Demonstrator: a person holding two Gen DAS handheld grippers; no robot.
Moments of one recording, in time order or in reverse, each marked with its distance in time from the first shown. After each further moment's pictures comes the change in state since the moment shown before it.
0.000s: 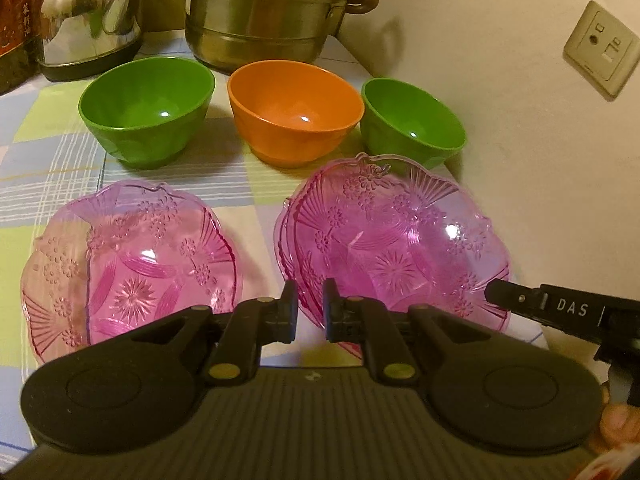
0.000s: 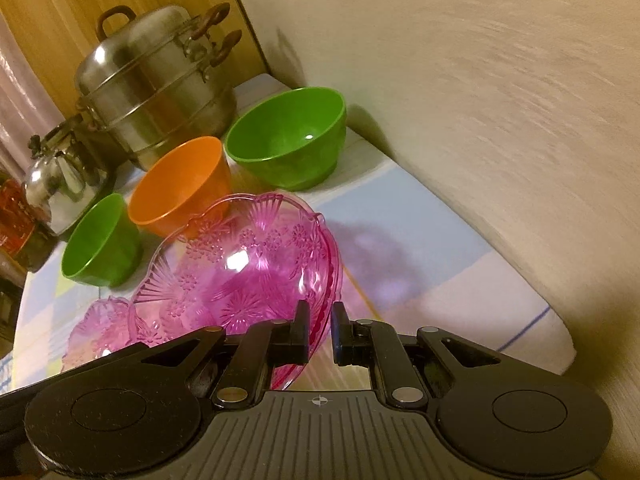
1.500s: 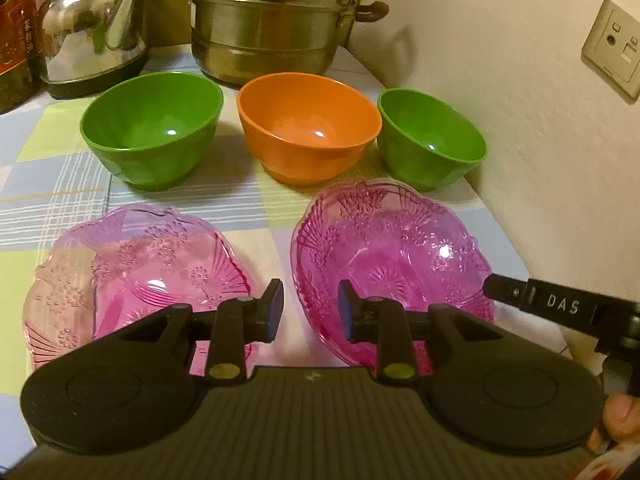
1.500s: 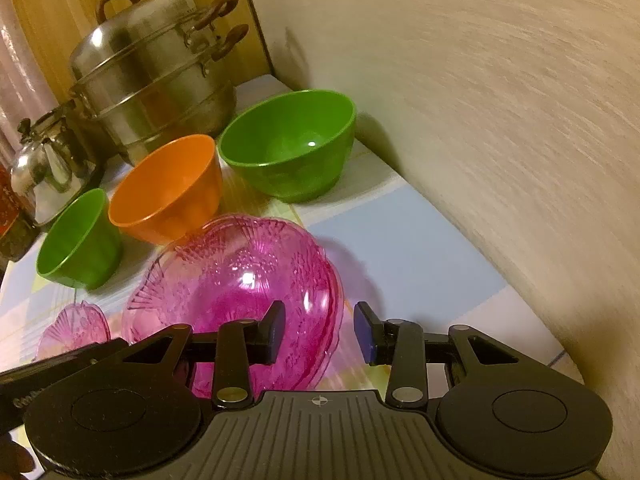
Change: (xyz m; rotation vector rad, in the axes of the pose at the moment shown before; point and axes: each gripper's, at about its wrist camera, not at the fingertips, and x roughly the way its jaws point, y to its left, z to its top) left arm 0.011 0.006 0.007 0.022 -0.044 0.040; right arm 0.028 0.007 0.006 -0.064 -0.023 -0.040
